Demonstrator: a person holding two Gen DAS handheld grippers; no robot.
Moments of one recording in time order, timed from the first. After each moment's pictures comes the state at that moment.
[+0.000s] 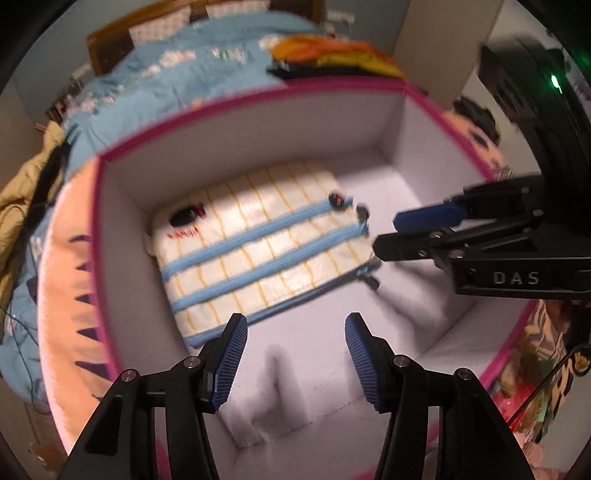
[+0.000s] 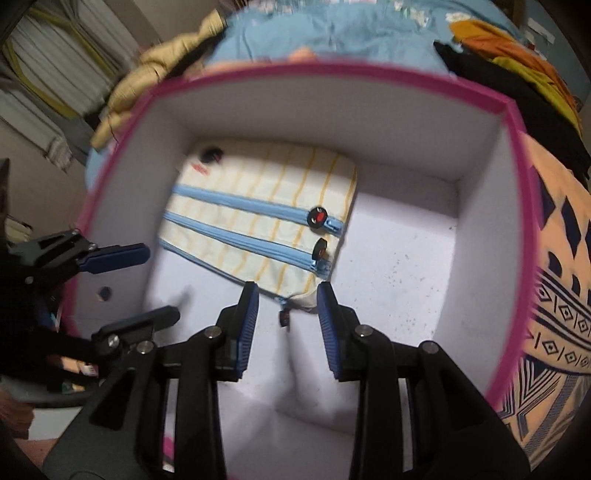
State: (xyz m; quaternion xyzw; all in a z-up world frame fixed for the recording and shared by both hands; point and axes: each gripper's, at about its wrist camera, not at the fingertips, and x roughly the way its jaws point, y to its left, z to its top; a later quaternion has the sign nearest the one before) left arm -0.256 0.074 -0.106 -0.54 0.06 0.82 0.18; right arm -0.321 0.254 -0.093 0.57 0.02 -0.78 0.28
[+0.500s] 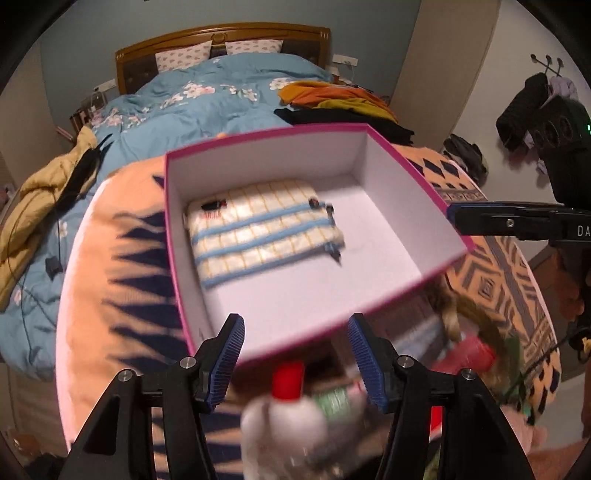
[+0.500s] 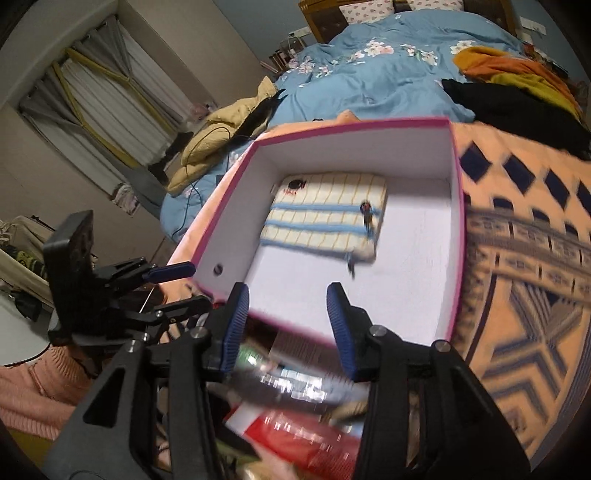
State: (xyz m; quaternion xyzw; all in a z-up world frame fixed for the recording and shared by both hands) left arm -0.163 0.037 -0.071 -0.49 0.03 0.85 0.18; right arm -0.204 0.299 -0.032 0.49 -0.09 -0.79 0.35
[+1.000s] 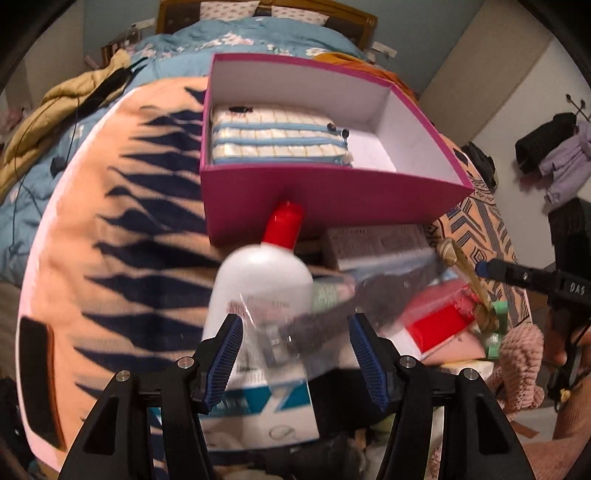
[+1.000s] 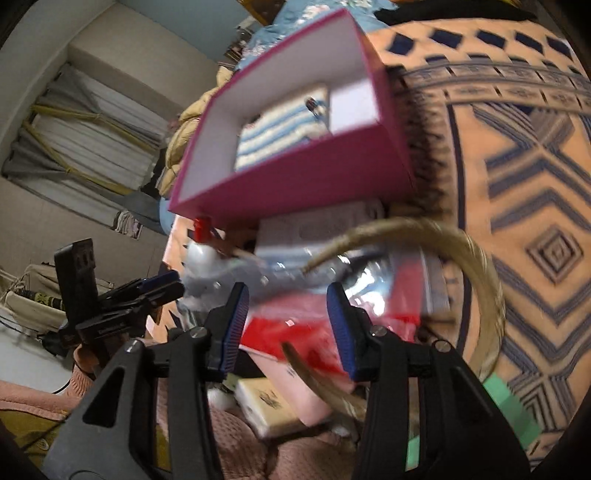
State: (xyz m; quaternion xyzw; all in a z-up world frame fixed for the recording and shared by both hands) left arm -0.090 0.013 -0.112 -0.55 -0.07 0.82 0.15; right arm -0.128 0.353 -0.096 0.55 -0.19 -0.76 0.29
